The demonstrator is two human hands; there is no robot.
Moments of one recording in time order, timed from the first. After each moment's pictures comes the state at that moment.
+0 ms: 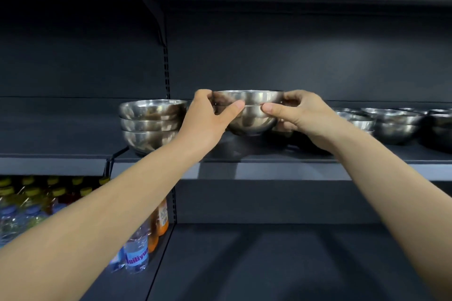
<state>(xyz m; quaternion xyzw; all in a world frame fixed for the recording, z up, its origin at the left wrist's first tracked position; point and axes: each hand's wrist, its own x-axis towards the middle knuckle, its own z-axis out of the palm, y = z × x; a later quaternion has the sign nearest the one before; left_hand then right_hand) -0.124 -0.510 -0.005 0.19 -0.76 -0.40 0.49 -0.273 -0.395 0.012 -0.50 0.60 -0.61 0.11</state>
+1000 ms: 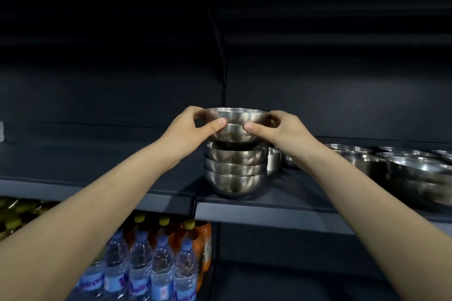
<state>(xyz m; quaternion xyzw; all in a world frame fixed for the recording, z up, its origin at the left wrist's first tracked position) 0.008 -0.630 0.043 0.25 -0.79 -0.32 0.47 -0.169 -0.530 0.046 -0.56 0.59 -0.58 0.07</state>
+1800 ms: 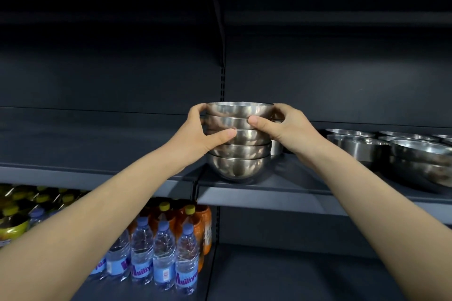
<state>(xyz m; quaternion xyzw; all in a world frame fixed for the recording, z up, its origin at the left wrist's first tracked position) 0.004 -0.633 0.007 0.20 -0.79 -0.40 0.42 -0.169 -0.531 0.023 -0.55 0.60 -0.57 0.05</state>
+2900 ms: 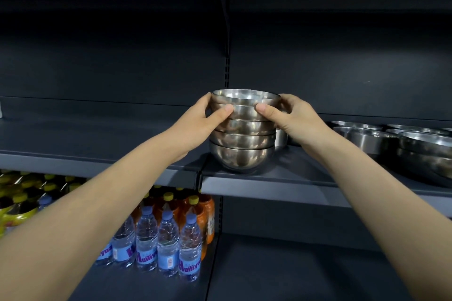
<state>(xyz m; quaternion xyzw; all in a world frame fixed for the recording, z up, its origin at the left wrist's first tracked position) 0.003 -0.638 0.012 0.18 -0.80 -0.40 0.41 -0.171 -0.532 0.022 -0.55 0.60 -0.58 0.06</state>
